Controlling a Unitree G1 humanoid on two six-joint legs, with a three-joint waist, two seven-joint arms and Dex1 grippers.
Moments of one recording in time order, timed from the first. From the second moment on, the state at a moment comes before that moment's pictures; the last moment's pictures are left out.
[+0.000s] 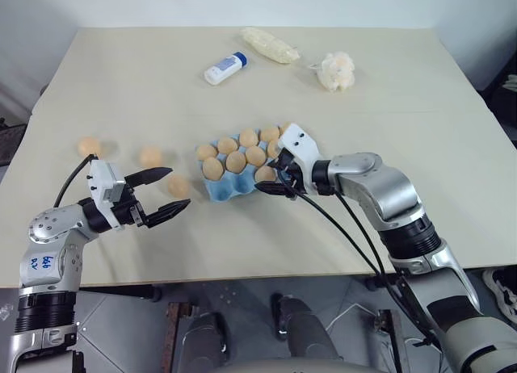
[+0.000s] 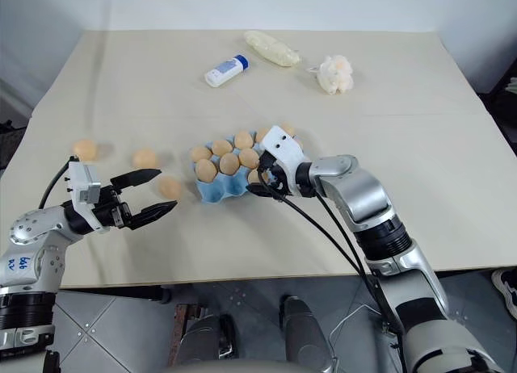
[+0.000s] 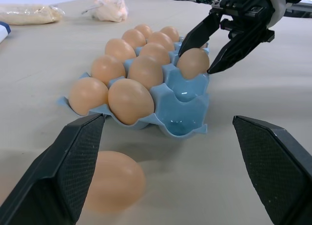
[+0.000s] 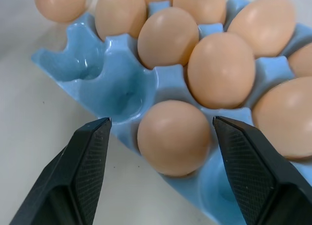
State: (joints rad) left arm -0.22 0.67 0.26 0.09 -0.51 0.14 -1.07; right arm -0.80 -0.40 0.31 0.00 0.24 0.86 0.76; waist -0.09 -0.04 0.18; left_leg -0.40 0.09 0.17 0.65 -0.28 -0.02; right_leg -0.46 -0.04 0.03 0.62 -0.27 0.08
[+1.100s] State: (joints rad) left arm -0.22 0.67 0.26 0.09 -0.51 0.13 -1.06; right arm -0.81 -0.51 0.23 -0.05 0.25 0.89 0.78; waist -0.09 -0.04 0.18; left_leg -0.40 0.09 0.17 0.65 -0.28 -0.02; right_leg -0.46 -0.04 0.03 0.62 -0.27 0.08
